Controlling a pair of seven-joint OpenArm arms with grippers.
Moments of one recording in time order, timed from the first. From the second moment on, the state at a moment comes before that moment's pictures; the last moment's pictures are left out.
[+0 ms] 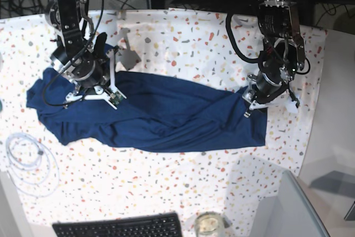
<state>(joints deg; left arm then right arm) 4.3 -2.8 -15.2 84.3 -38.2 18.3 37.8 -7.6 2.6 -3.9 87.5 -30.1 32.4 -36.3</state>
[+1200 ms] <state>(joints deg) 4.5 -2.4 -10.8 80.4 -38.6 14.1 32.0 -7.6 2.6 -3.9 87.5 -30.1 32.4 -36.3</state>
